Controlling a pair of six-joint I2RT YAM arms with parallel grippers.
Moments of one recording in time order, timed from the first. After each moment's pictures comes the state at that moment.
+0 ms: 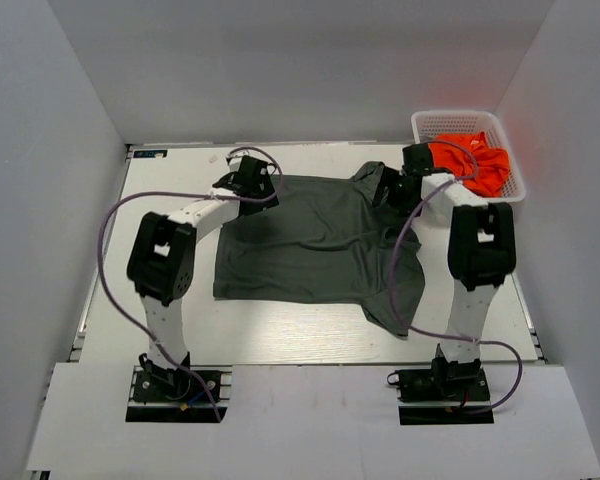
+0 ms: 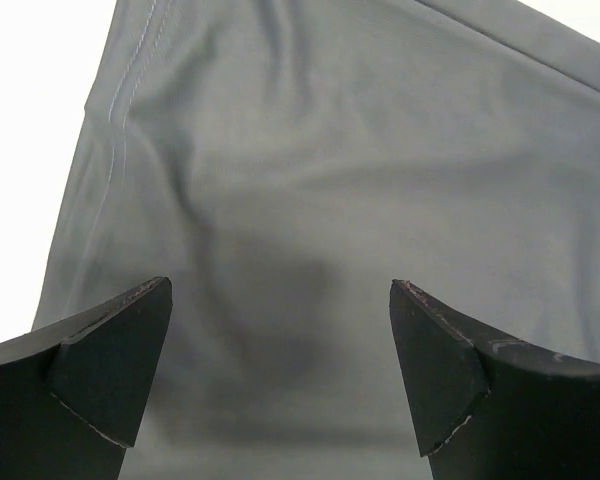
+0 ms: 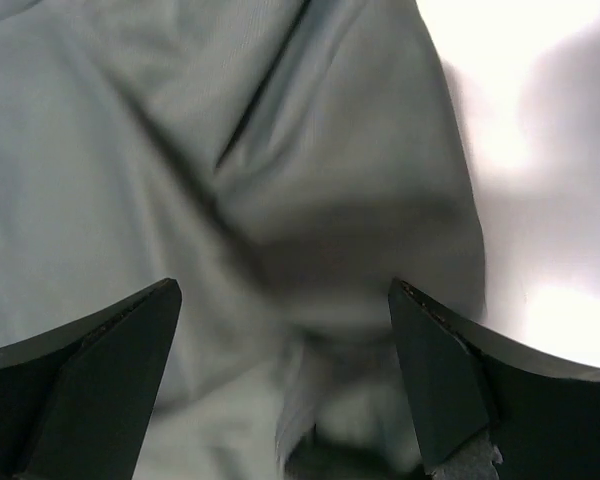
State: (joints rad) left arm -0.42 1.94 1.42 -0.34 -0.35 -0.60; right arm 0.15 1.99 1.47 -0.48 -0.09 0.37
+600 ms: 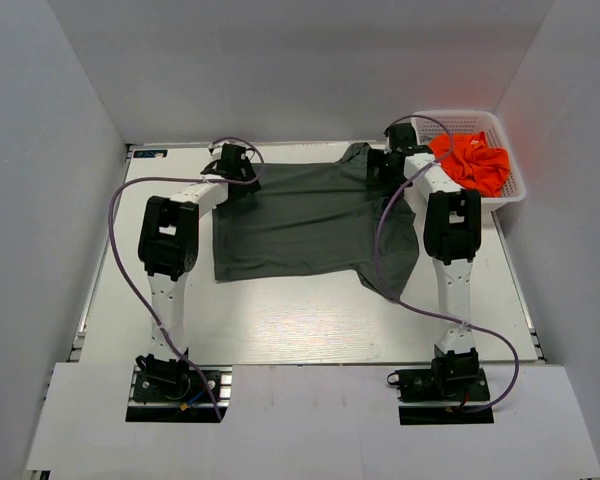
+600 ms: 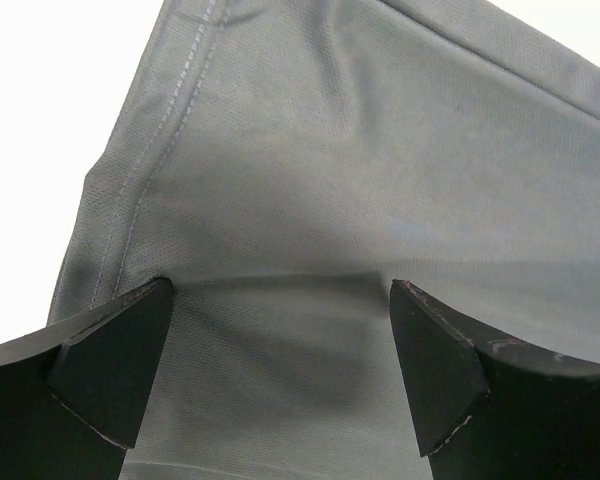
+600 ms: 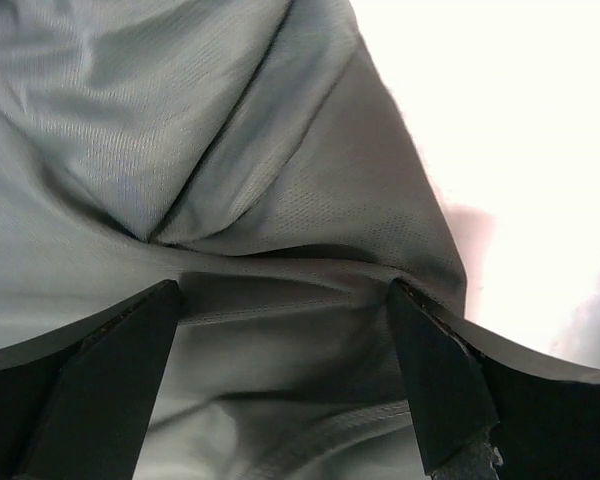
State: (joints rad) left arm -0.25 2.21 1.64 -0.29 -0.28 -0.55; right arm 0.16 2.43 2.07 -0.59 -0.02 0.17
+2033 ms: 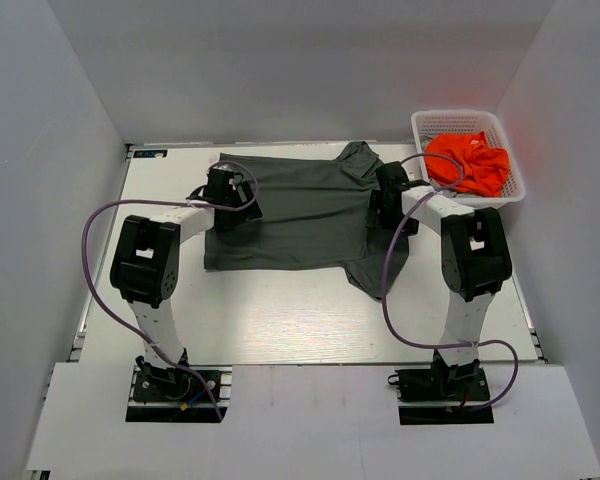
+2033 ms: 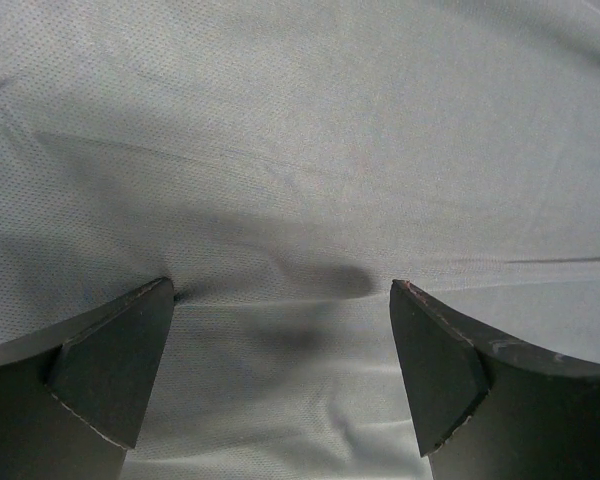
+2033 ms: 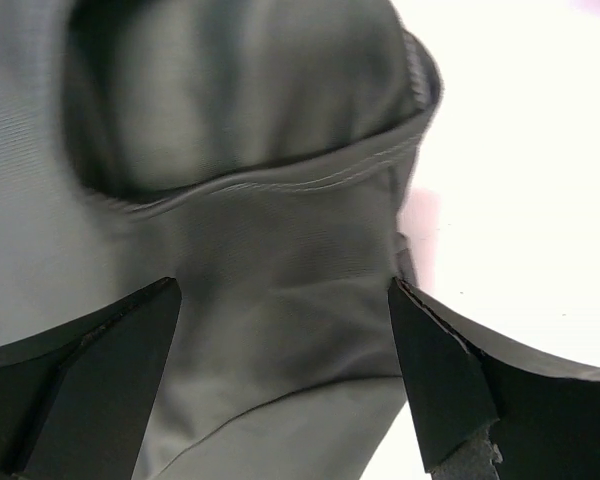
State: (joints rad) left arm -0.24 1.92 1.21 -0.17 0.00 -0.56; right arm 0.30 1.94 1.35 -0.56 0.25 0.40
